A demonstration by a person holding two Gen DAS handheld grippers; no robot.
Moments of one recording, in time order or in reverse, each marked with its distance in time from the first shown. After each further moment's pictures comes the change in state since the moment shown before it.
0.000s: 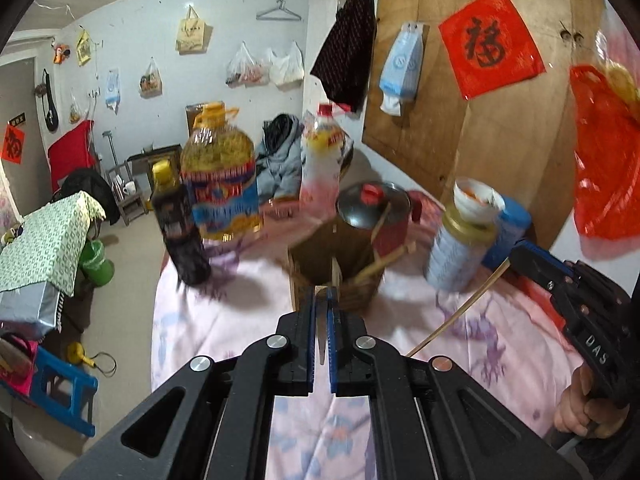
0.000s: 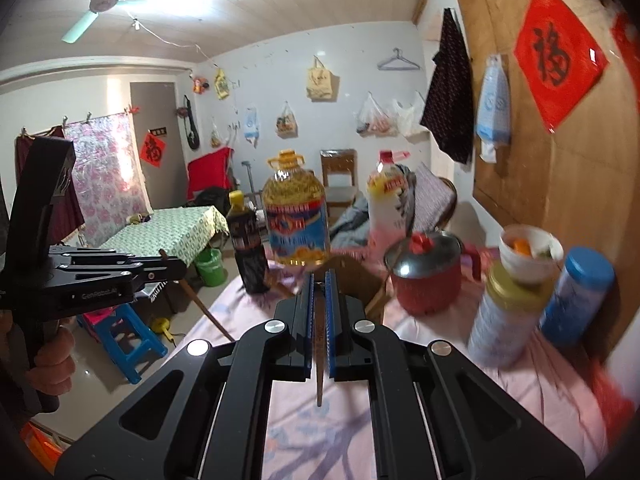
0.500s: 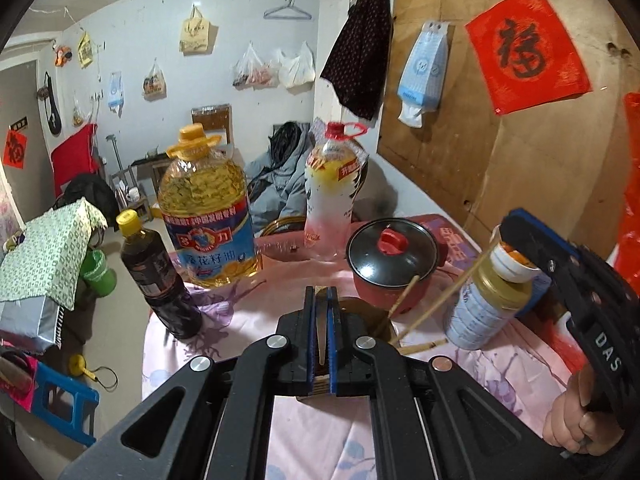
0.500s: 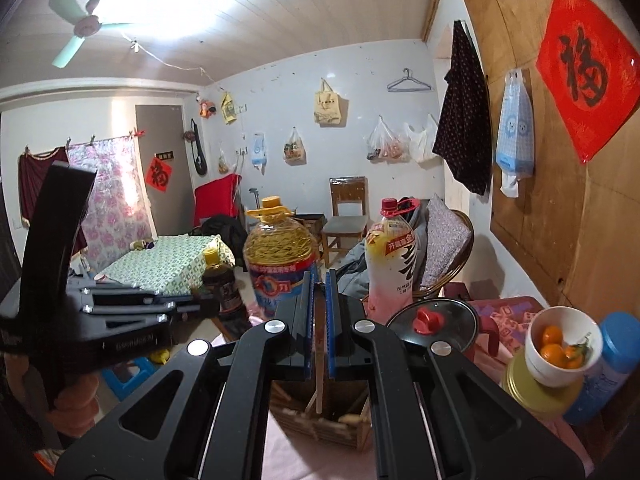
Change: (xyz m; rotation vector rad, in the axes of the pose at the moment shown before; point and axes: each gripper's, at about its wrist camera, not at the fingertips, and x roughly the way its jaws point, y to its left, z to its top) left arm 0.107 -0.007 0.091 -0.018 0.021 0.049; right arm 0.109 -0.055 0.062 0.024 -0.068 0.045
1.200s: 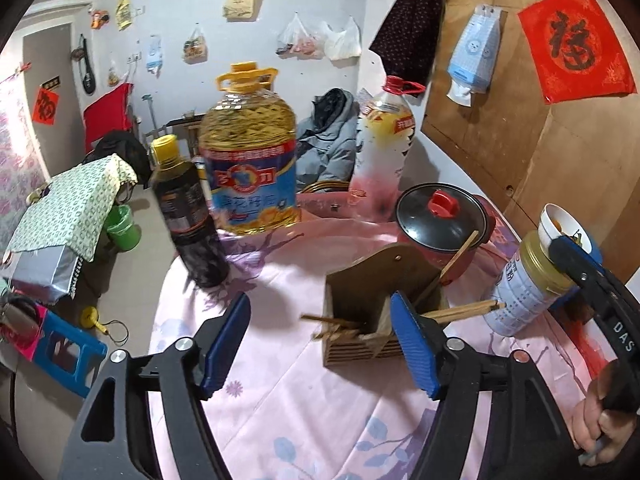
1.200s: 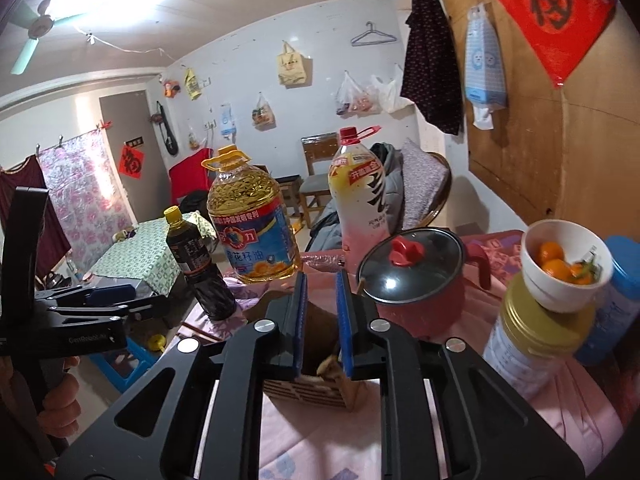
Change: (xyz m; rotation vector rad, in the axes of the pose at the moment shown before) left arm 0.011 0.036 -0.059 -0.116 0.070 0.119; right arm -0.003 -0.024 -0.051 0.117 0.132 -0.080
